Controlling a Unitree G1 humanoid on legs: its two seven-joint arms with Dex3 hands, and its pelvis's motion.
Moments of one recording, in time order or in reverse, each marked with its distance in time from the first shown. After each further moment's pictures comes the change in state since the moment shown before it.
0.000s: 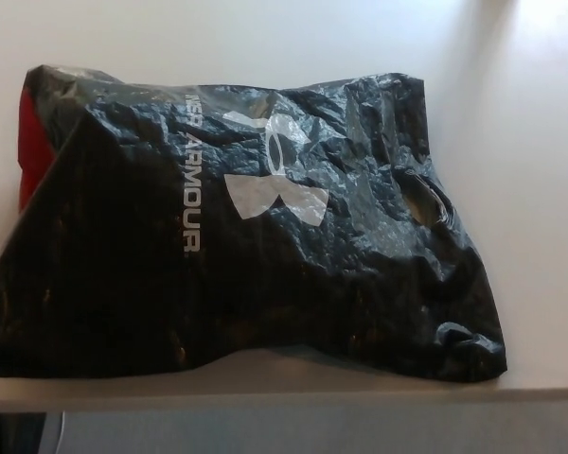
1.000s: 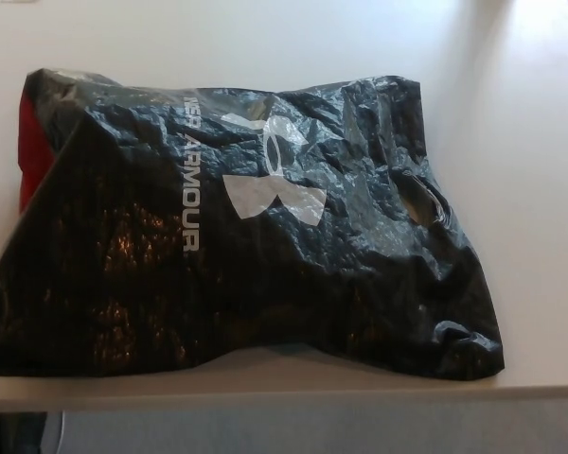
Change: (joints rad) left_arm 0.385 -0.184 -0.472 0.535 0.112 0.184 -0.066; right_arm 0.480 0.073 0.279 0.436 0.009 -0.126 0.057
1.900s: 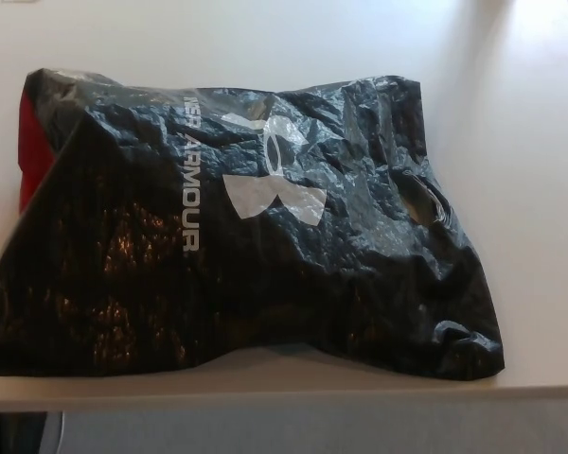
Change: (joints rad) left_arm -0.149 0.061 -0.081 0.245 0.185 0.402 0.086; right_arm -0.125 0.020 0.069 0.238 0.002 0.399 0.001
